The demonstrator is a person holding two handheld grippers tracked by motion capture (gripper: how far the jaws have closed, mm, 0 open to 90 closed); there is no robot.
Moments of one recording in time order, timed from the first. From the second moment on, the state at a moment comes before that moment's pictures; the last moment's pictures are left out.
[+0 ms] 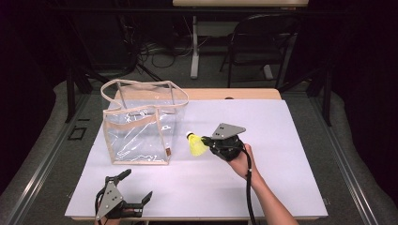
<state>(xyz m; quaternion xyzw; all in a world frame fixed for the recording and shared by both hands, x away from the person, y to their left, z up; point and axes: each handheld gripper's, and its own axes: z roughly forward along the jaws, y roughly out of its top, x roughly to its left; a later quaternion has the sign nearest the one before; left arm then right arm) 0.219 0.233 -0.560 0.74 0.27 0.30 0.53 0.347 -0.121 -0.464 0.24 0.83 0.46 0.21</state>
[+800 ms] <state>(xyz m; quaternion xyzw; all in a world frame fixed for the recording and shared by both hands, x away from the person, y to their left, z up) 0.219 0.233 -0.560 0.74 0.27 0.30 0.53 0.348 -0.127 -0.440 0.23 0.82 0.47 0.22</state>
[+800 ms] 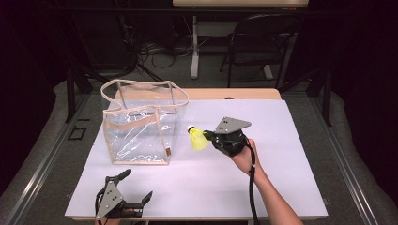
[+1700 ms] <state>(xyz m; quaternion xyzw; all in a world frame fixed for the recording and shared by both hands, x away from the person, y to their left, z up) 0.222 0.233 -0.561 0.74 0.27 0.30 0.53 0.353 -0.128 -0.422 0.23 0.81 0.48 0.23</state>
